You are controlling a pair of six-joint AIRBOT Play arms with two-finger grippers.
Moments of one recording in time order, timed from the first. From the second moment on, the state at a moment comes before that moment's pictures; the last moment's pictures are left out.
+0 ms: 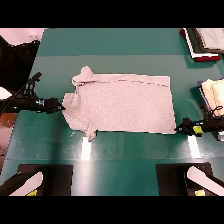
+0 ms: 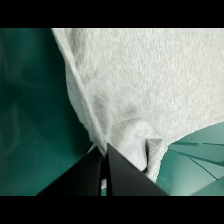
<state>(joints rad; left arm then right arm) 0.14 -1.06 0.84 0.88 -1.17 -1.25 -0.56 -1.12 0.57 -1.00 1.27 1.18</state>
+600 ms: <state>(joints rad) 0.14 -0.98 1.64 0.88 -1.22 -1.28 -0.56 -0.85 1.20 -0.59 1.21 1.17</state>
